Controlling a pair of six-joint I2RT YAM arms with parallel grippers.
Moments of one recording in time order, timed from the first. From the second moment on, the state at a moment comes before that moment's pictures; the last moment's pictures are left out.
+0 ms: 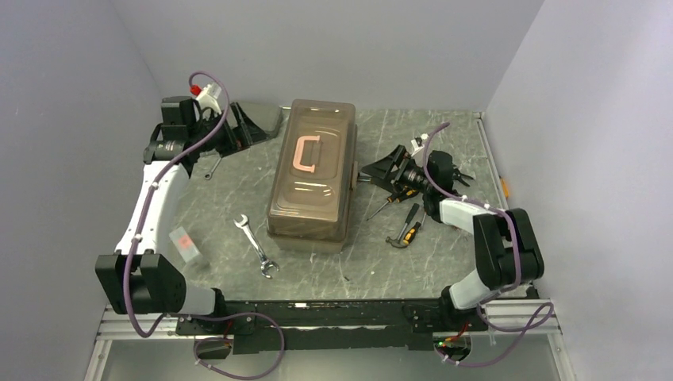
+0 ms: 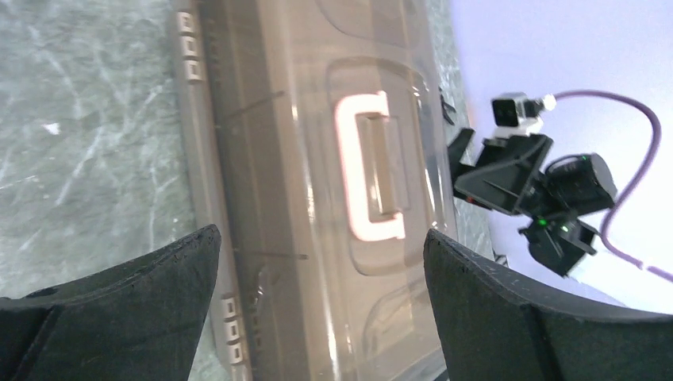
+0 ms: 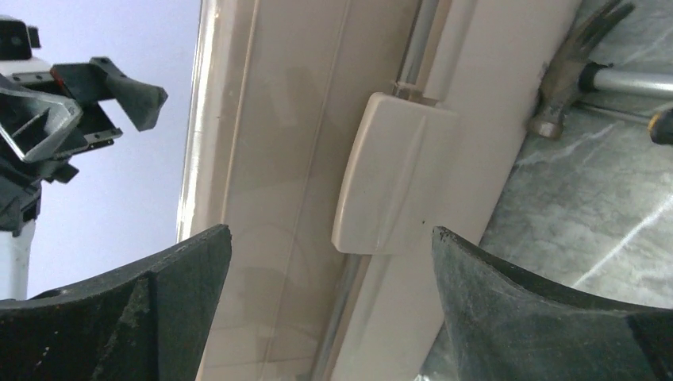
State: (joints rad) left arm 0.04 1.39 1.36 -0.51 0.67 -0.45; right arm 0.17 1.51 0.69 0.56 -0.74 0.98
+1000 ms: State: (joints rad) left arm -0.27 1.74 1.62 -0.67 0.29 -0.38; right arm 0.18 1.94 0.68 1.19 -0.84 1.21
